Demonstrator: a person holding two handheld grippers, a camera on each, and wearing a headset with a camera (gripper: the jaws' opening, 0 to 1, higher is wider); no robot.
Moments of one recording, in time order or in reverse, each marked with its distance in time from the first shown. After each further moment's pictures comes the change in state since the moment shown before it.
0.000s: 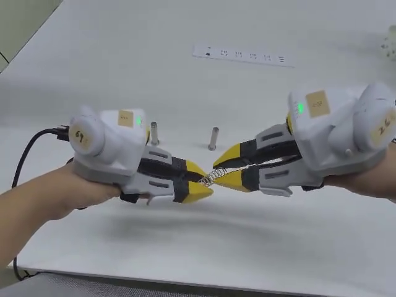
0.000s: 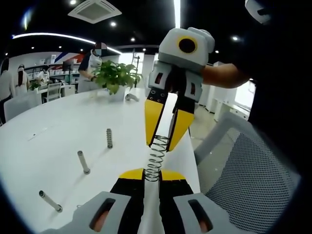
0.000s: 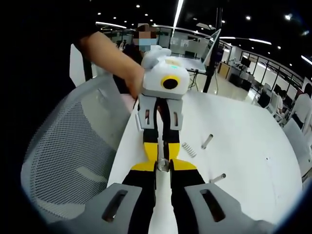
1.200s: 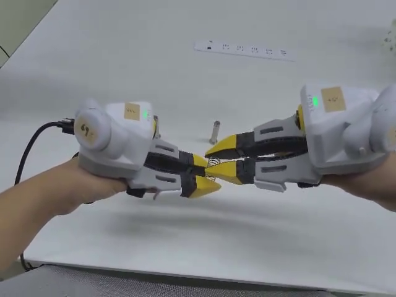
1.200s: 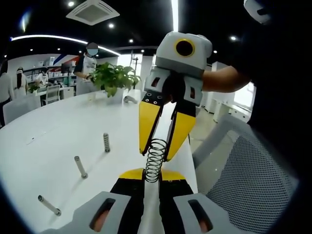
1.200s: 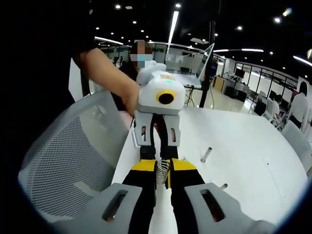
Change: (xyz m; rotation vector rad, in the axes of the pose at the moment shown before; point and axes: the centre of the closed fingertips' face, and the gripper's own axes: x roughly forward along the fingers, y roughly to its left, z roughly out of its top) left arm 0.004 -0.007 0.008 0.014 -0.014 -0.006; right arm 0.000 0.001 0.018 0.034 -0.162 -0.037
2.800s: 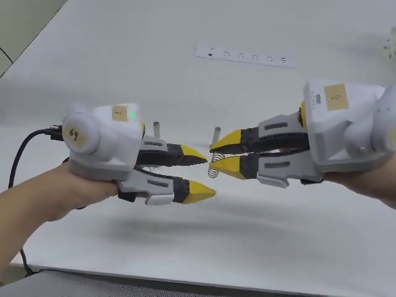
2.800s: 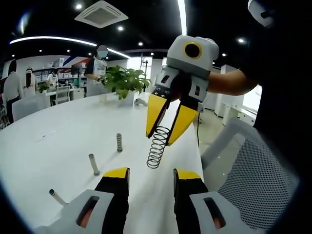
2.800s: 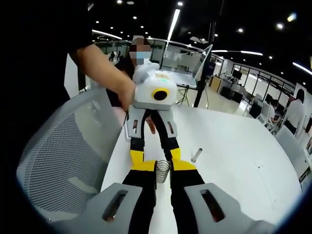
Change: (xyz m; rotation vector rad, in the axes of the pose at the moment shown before) left arm -0.019 0.017 0.000 -0.017 -0.026 0.096; right arm -0.007 -0.016 0.005 -0.044 0.034 -0.051
